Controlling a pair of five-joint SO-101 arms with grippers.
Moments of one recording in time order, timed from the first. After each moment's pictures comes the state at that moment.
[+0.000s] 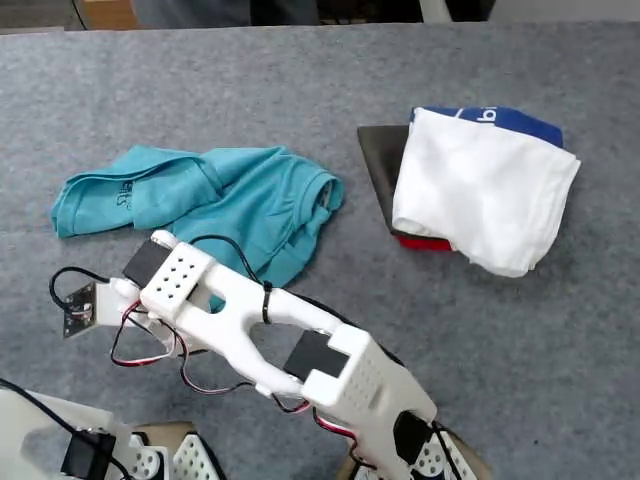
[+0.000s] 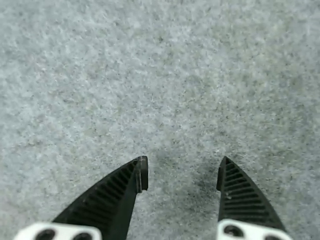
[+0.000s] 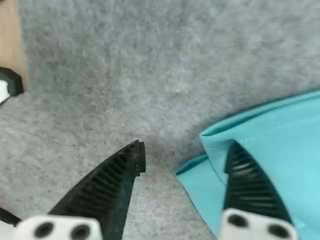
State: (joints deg) left arm -84.0 42.8 -36.3 74.9 -21.8; right arm -60.3 35.2 -18.5 88.0 42.9
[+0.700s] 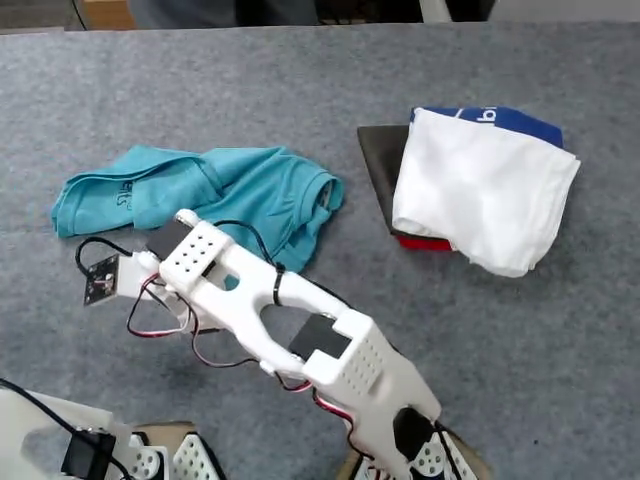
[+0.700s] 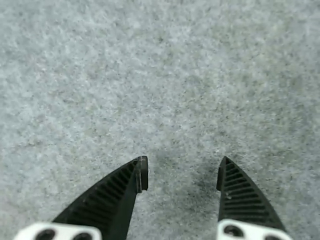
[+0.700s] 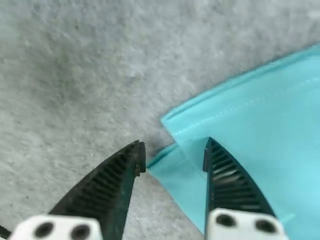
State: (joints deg) left arm -84.0 42.8 -36.3 74.9 -21.8; right arm -55.4 36.7 -18.5 85.6 43.1
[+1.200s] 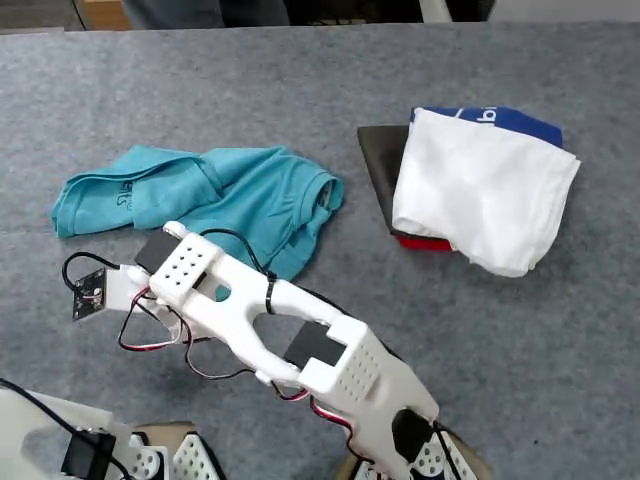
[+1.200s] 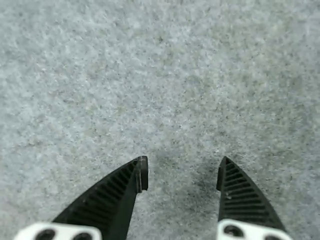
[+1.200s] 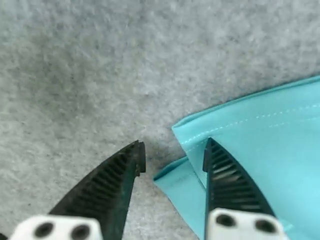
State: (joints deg) left arm -84.0 42.8 -36.3 74.9 -21.8; right arm -57.4 36.7 -18.9 84.8 43.1
